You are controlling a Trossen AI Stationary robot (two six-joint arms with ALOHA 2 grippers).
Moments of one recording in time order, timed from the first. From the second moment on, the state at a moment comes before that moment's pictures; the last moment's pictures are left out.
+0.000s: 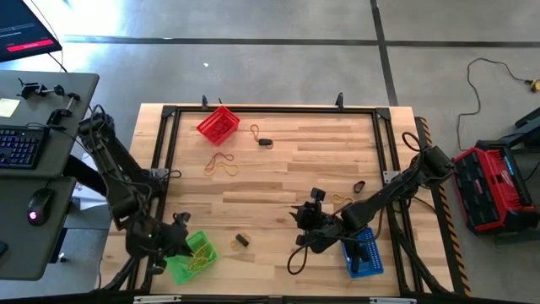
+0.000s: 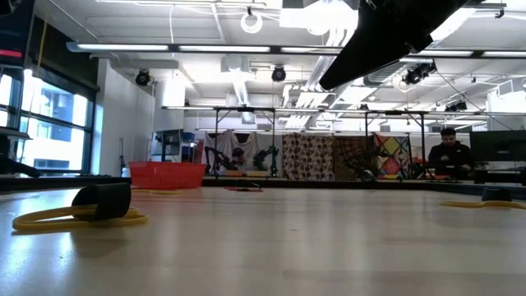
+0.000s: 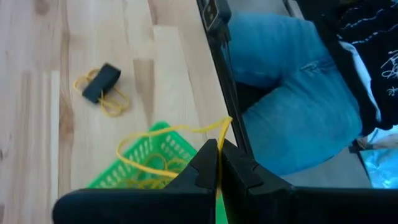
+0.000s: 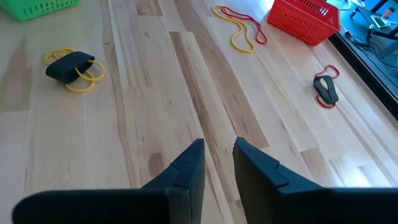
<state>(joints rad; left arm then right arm) -1.05 1.11 0.81 -0.49 -0.36 -0.79 0.55 1.70 1.10 -0.35 0.78 0.47</state>
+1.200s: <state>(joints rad) -1.18 1.21 0.75 -0.55 -0.39 -1.35 0.55 1.70 1.10 -0.35 0.78 0.47</state>
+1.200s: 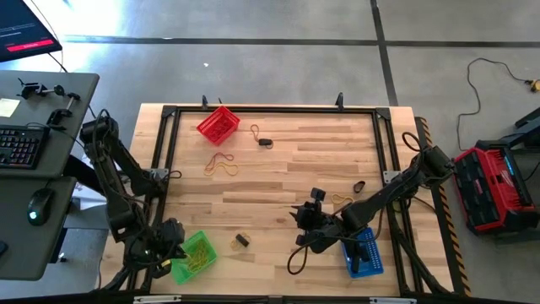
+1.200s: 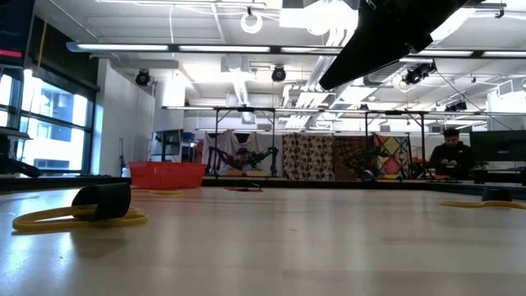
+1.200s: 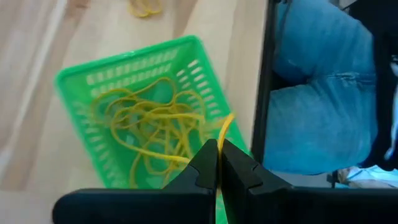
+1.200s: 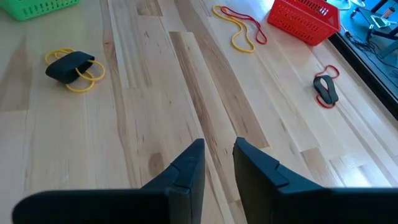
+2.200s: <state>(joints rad) -0.91 1.49 0.75 -0.45 -0.06 -1.24 0.50 1.70 1.10 -0.35 0.77 0.47</state>
